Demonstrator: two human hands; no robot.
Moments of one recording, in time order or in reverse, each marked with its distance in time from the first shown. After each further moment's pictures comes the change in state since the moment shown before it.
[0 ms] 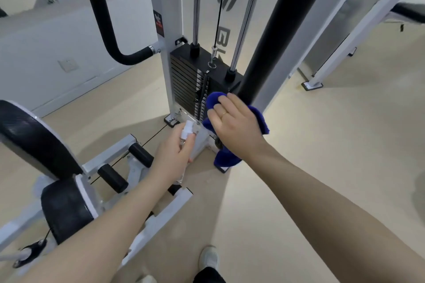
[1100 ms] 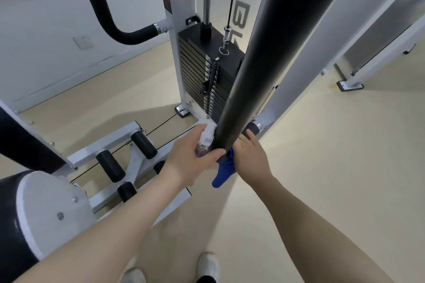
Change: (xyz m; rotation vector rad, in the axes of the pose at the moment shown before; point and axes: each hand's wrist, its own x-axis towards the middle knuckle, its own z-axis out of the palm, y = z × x) left_hand 0.046 0.001 0.073 -0.189 -0.056 -0.126; right_hand -0.067 0.021 0.170 0.617 -0.283 0.238
